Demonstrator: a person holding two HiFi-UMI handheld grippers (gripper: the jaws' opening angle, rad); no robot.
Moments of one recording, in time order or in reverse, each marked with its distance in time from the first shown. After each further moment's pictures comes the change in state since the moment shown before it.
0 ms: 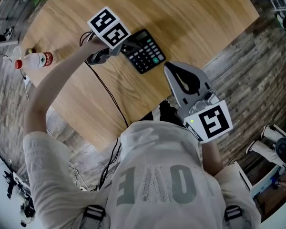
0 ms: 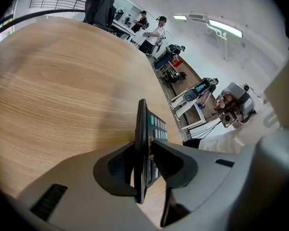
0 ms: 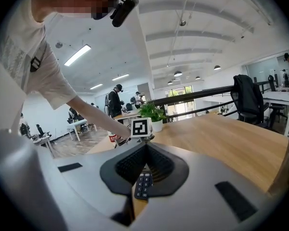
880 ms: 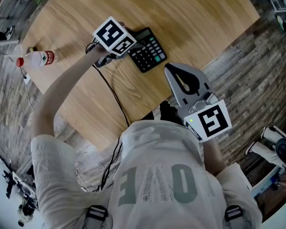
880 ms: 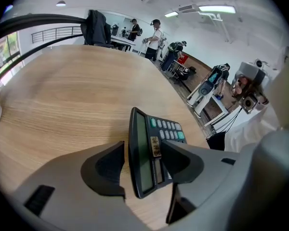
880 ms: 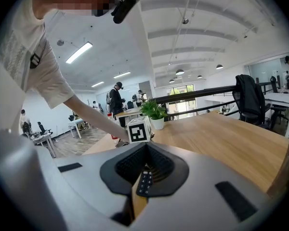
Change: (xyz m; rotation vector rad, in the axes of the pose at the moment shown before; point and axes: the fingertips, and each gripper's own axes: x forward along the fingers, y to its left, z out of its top) left arm 0.002 0.026 0.006 0.137 -0.086 0.270; right arm 0.004 0.007 -0.005 0.001 0.011 0.002
